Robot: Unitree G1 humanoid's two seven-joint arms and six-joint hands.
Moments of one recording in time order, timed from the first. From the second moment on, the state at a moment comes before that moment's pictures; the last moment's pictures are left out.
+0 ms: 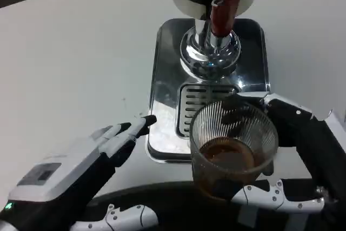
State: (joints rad) left arm 0.26 0.57 0.18 -0.72 0.37 -0.07 -0.45; right arm 0.16 -0.22 0.00 -0.56 -0.12 -0.24 0.21
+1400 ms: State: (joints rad) left arm 0.19 0.59 0.16 -0.70 0.36 -0.06 -0.46; right arm 0.16 -0.21 -0.01 -0.56 -0.12 -0.24 0.21
